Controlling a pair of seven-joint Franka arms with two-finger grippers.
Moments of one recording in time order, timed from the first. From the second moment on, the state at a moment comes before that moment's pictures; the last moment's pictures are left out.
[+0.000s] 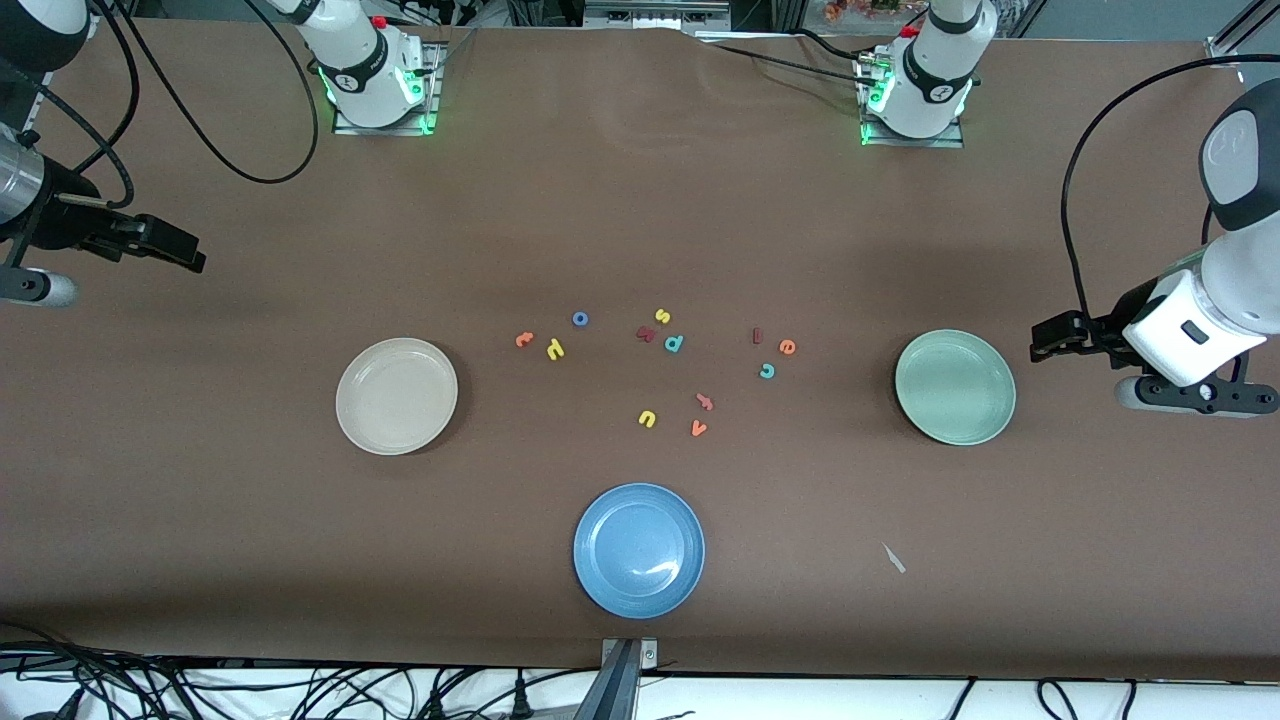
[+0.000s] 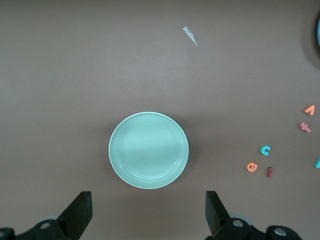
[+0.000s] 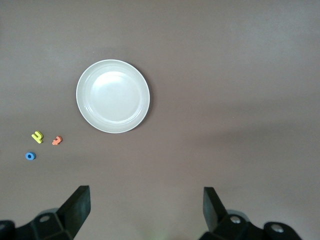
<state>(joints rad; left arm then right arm) 0.04 0.28 -0.07 -1.47 -0.01 1.69 0.03 0.03 0.09 -0.01 -1.55 0.01 1.54 0.15</state>
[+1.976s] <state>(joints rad) 0.04 0.28 -0.07 -1.47 -0.01 1.69 0.07 0.04 0.10 -0.01 -1.54 0.09 1.55 0.10</state>
